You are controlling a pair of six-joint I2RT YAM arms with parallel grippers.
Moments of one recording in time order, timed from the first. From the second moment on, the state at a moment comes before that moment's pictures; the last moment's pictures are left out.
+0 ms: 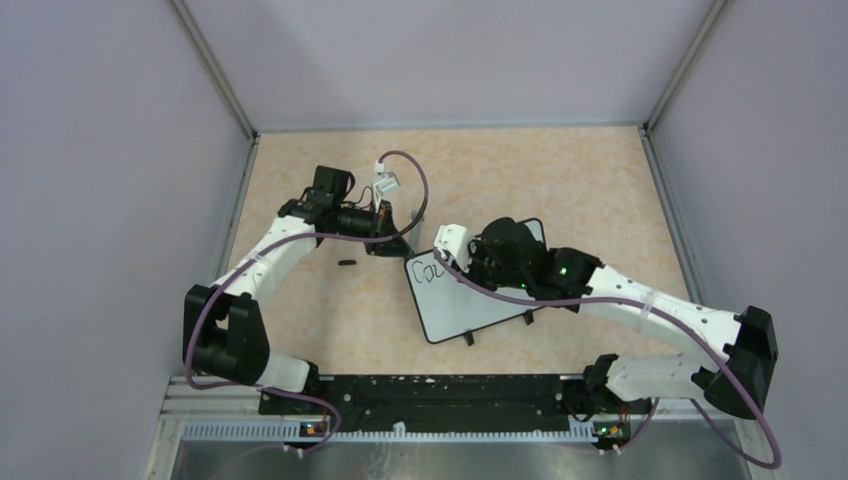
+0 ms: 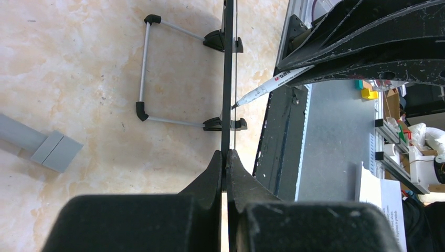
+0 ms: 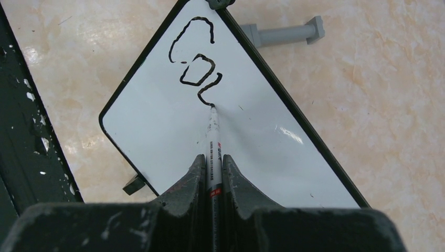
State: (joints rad) left arm -0.27 1.43 1.08 -0.57 1.12 0.17; right arm 0.99 1.18 1.01 -0.48 -0.01 -0.34
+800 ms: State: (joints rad) left arm -0.27 1.43 1.08 -0.55 1.12 0.17; right arm 0.96 1.18 1.03 -0.43 0.01 -0.30
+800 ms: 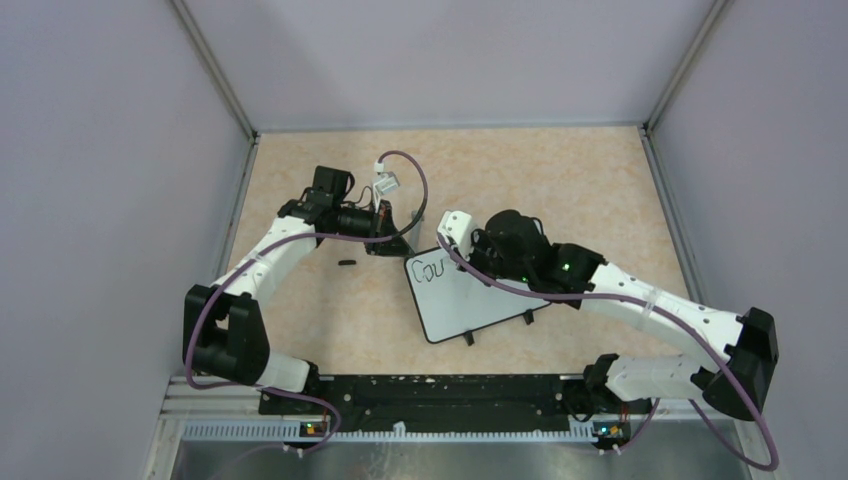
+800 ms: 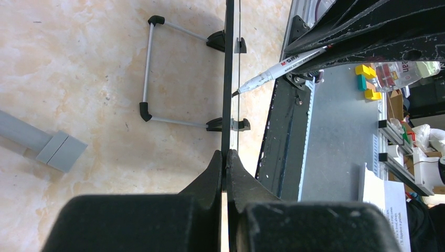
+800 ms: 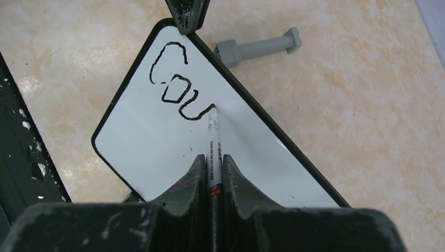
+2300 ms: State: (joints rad) left arm -0.27 1.43 1.08 -0.55 1.13 0.16; right arm 0.95 1.15 1.01 -0.53 -0.05 -0.32
